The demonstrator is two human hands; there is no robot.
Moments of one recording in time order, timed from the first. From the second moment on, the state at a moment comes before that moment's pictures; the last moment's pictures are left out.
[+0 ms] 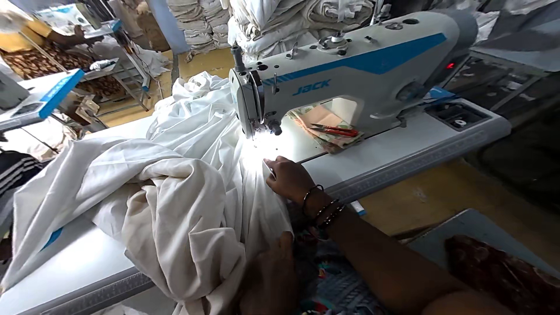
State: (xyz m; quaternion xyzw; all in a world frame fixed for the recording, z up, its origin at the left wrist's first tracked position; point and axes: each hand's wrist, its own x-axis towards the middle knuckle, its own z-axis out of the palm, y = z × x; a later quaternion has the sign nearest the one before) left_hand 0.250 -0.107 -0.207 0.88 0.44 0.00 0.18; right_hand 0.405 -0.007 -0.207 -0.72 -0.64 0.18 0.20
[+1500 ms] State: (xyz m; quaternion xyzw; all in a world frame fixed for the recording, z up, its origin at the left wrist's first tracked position) left_hand 0.246 -0.068 -0.202 0.88 0.42 -0.12 0.19; right_hand 0.402 0.001 -0.211 -0.73 -0.65 0.18 0.15
